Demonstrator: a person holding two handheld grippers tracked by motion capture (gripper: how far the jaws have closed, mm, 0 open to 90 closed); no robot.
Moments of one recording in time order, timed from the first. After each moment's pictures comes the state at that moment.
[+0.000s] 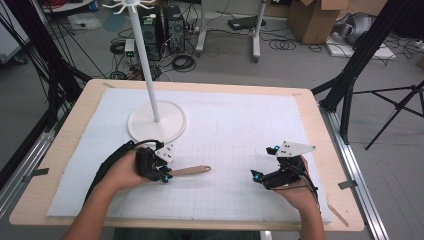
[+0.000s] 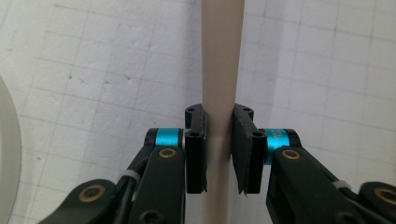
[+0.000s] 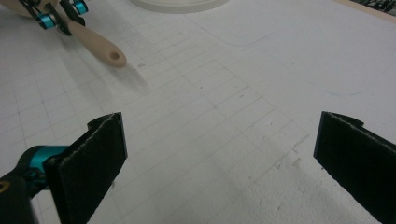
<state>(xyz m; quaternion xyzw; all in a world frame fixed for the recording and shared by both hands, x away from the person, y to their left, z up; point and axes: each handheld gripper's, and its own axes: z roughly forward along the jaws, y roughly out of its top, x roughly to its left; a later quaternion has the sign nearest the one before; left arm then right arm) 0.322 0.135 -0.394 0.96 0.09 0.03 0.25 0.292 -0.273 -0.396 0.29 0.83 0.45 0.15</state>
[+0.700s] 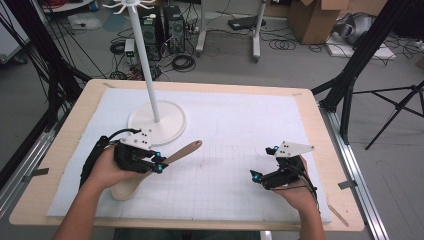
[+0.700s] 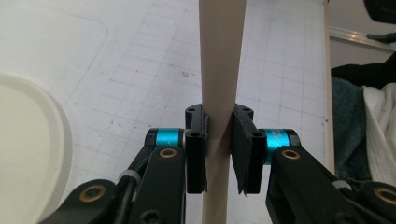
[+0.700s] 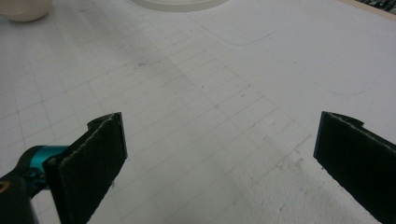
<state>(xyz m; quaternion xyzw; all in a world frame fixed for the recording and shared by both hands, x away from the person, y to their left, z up) 0.313 0.174 -0.349 0.90 0.11 0.03 0.41 0.293 -0.272 -0.397 0.29 0.83 0.45 0.15</state>
